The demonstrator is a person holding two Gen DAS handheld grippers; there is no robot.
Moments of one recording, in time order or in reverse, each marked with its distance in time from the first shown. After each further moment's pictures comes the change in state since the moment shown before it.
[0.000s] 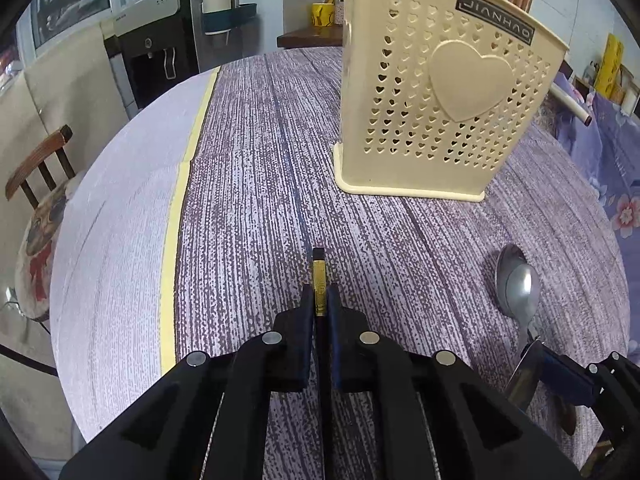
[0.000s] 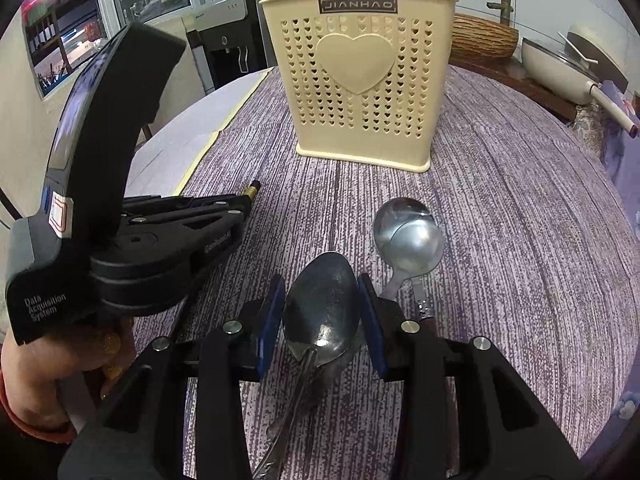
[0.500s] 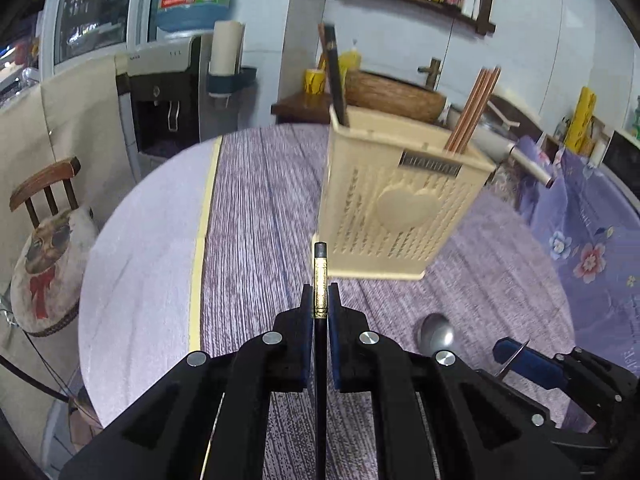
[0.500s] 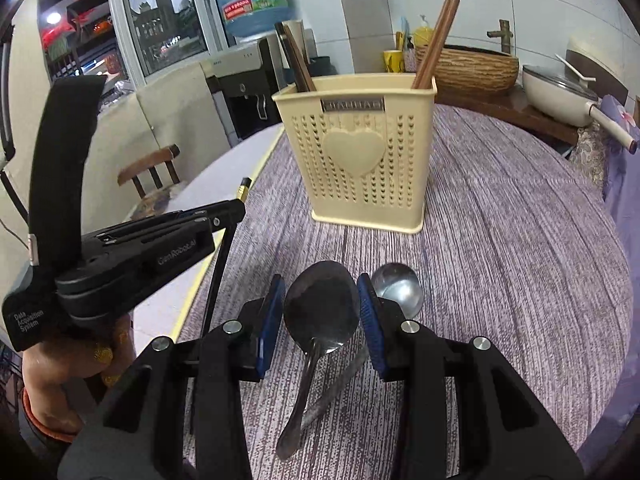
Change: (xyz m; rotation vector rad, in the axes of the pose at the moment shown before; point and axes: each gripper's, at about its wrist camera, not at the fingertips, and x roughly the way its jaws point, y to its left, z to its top) left arm -0.085 -0.001 0.021 -0.048 -0.232 -0.090; right arm -0.060 -0.009 0.033 0.009 -0.133 0.095
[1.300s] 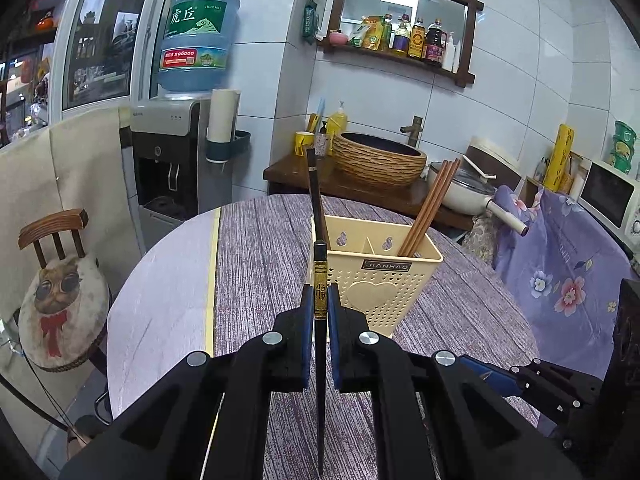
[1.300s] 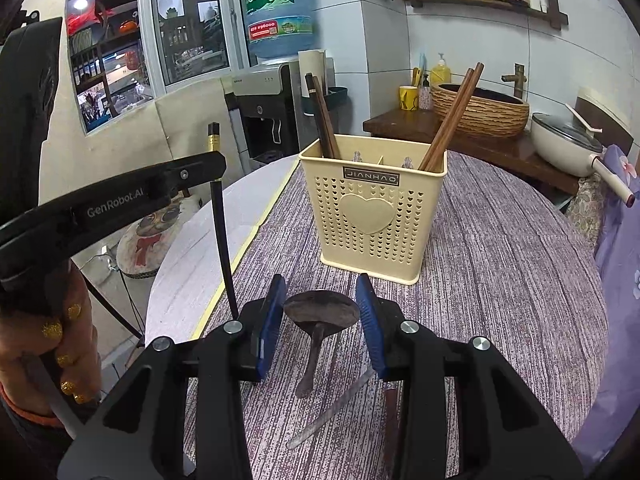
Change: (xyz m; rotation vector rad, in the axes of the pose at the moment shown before) left arm -0.055 -0.007 0.034 0.011 -0.174 -0.036; right arm -0.026 0.010 0.029 -0.091 -0.067 -0.004
